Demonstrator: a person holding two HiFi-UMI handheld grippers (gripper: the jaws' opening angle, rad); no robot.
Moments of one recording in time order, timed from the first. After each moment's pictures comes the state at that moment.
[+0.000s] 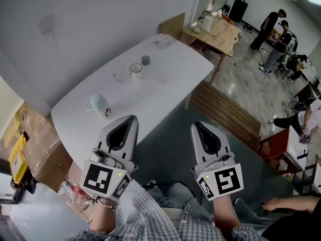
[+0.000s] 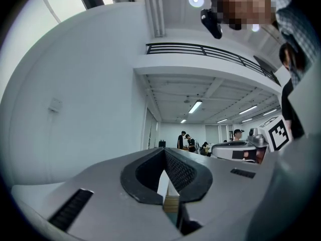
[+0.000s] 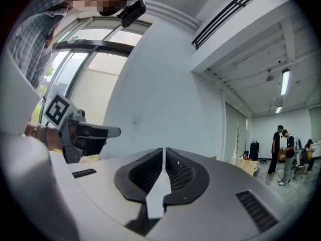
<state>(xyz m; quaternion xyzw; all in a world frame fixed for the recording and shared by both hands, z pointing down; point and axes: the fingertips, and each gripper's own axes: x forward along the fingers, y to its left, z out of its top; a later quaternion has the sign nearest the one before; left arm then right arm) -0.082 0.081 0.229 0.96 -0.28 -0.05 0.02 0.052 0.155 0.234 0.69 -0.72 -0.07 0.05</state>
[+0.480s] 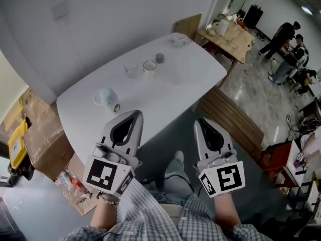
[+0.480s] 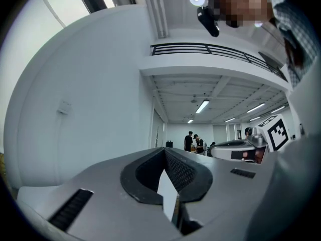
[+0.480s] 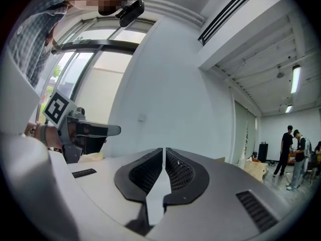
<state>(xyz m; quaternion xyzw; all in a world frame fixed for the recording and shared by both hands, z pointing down) -0.096 0.050 0.233 0.95 -0.32 -0.06 0.02 0.041 0.109 0.239 0.65 -0.75 -0.07 0.07</state>
